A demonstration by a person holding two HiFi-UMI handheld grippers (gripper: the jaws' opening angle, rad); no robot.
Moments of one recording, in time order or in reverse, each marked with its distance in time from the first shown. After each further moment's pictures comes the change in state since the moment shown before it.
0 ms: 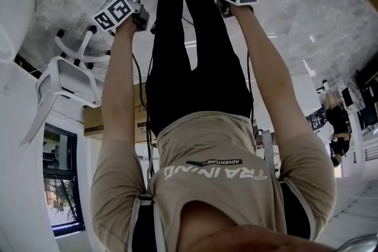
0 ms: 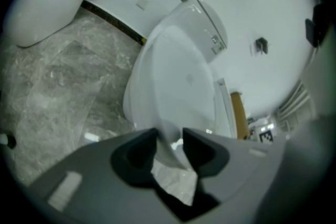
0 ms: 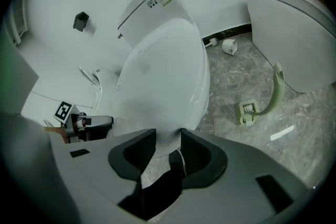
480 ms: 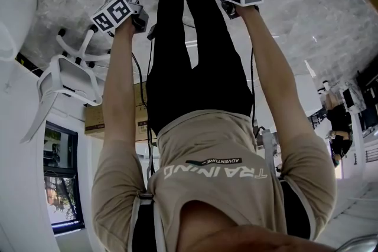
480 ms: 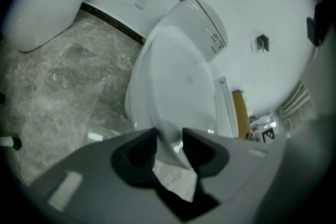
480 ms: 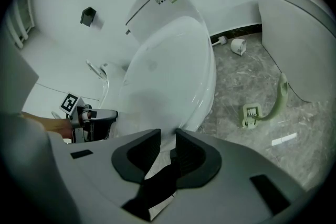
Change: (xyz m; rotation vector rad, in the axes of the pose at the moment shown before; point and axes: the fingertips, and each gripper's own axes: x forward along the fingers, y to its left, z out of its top) left arm -0.006 -0.006 0.002 0.006 0.022 0.031; right arm -0.012 0.005 0.003 -0.067 0.056 0.055
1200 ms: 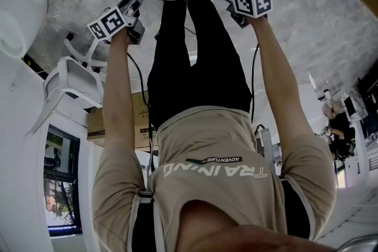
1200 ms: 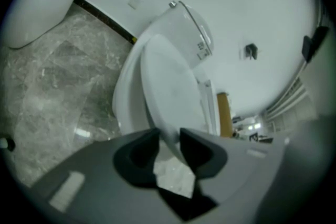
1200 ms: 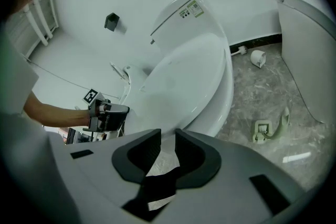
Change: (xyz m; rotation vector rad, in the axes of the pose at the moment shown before) left arm -0.051 -0.035 0.025 -0.026 0.038 -0.141; right arm -0.049 0.045 0.024 -0.121 -0.018 0.174
